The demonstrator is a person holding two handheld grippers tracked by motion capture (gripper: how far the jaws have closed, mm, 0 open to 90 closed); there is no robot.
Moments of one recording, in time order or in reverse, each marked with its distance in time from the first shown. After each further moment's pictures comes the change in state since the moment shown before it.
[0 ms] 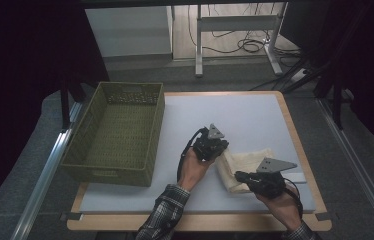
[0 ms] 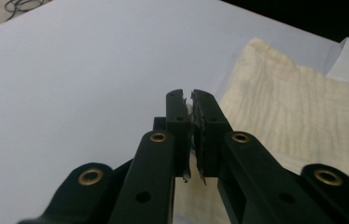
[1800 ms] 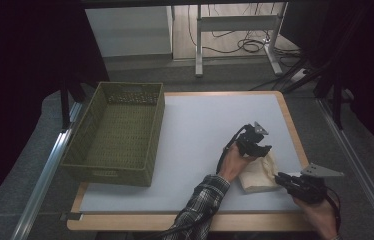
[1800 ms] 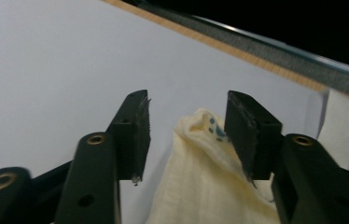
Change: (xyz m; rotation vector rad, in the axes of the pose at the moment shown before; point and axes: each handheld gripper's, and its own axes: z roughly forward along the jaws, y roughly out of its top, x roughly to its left) left arm -0.046 0.056 0.102 0.018 -0.110 0.008; right arm -0.063 -0.066 -0.068 0.002 -0.212 0.195
